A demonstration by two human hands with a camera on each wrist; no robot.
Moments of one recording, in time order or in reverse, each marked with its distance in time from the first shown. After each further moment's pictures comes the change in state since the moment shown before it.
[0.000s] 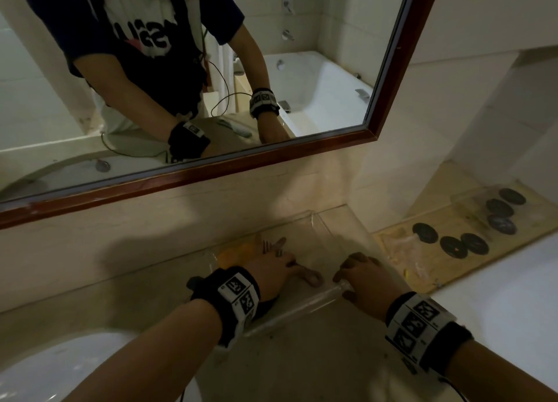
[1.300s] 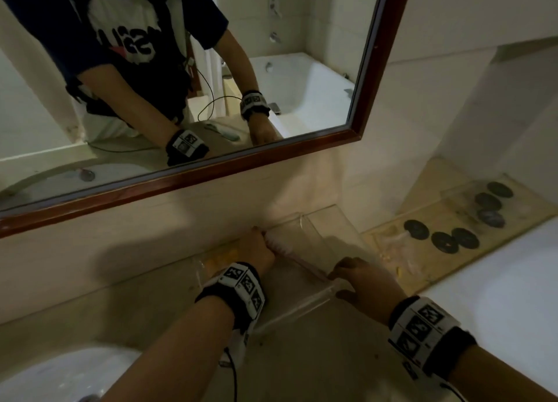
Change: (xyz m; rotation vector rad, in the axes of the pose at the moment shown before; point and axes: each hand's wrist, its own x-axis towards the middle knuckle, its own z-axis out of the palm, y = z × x) left_hand 0.039 -0.013 -0.006 -1.021 0.486 -0.501; right_hand -0.011 0.012 -0.005 0.180 0.015 -0.016
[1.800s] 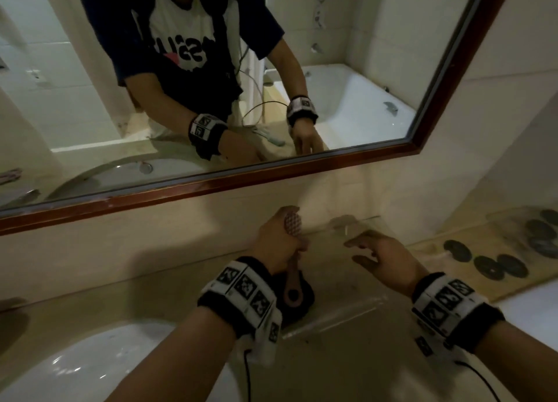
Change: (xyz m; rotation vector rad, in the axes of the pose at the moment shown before) left_hand -0.041 -0.011 -0.078 -0.545 -0.072 -0.022; right_hand 0.034 -0.050 -0.040 0.200 0.205 -0.075
